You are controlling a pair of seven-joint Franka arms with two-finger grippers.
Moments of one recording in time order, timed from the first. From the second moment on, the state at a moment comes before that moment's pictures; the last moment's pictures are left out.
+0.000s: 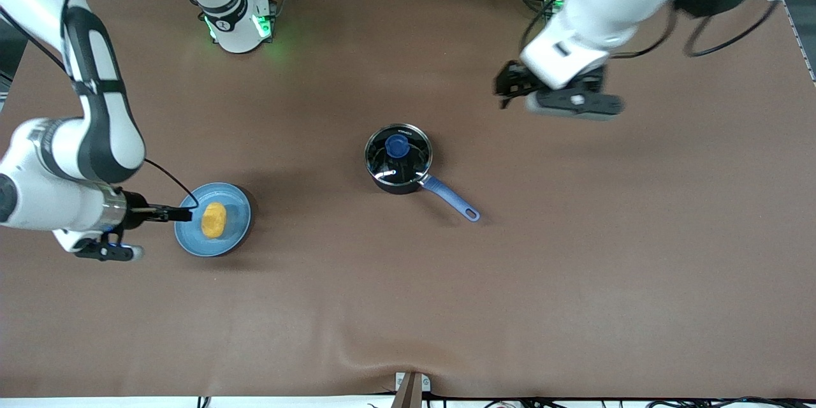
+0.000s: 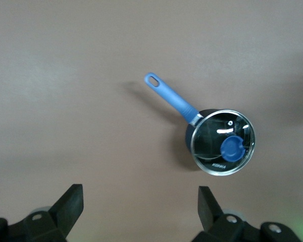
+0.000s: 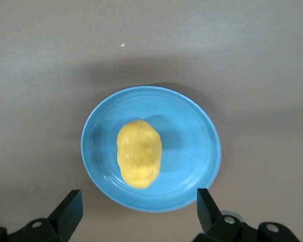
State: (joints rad) left arm -0.10 0.12 -0.52 -1.61 -0.03 1.78 -0.57; right arm -0.07 0.52 0.02 -1.64 0.12 1.96 -0.01
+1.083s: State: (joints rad) left arm -0.54 0.64 -0.52 -1.50 0.40 2.04 -1.46; right arm -0.05 0.65 0.02 -1.71 0.17 2.12 -0.01
